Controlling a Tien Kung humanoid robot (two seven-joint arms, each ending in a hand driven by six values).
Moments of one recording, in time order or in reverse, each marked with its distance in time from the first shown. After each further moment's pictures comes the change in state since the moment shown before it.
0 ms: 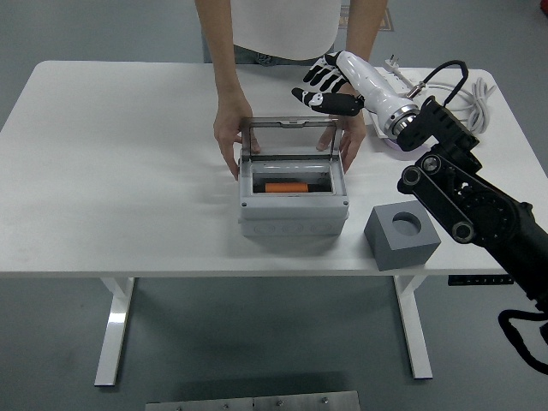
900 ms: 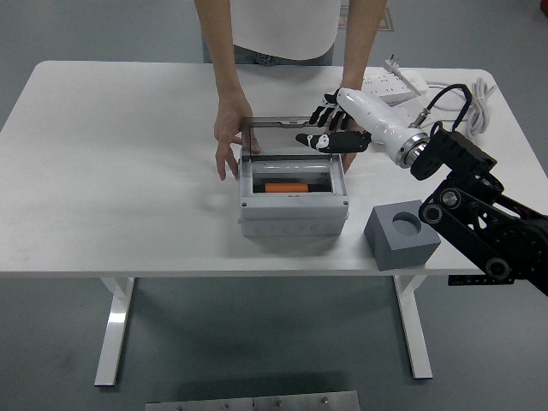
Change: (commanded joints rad) left arm 0.018 0.009 0.025 0.003 -0.052 0.020 -0.022; right arm -0.074 -0.177 -0.131 0.242 -0.032 0.007 -0.077
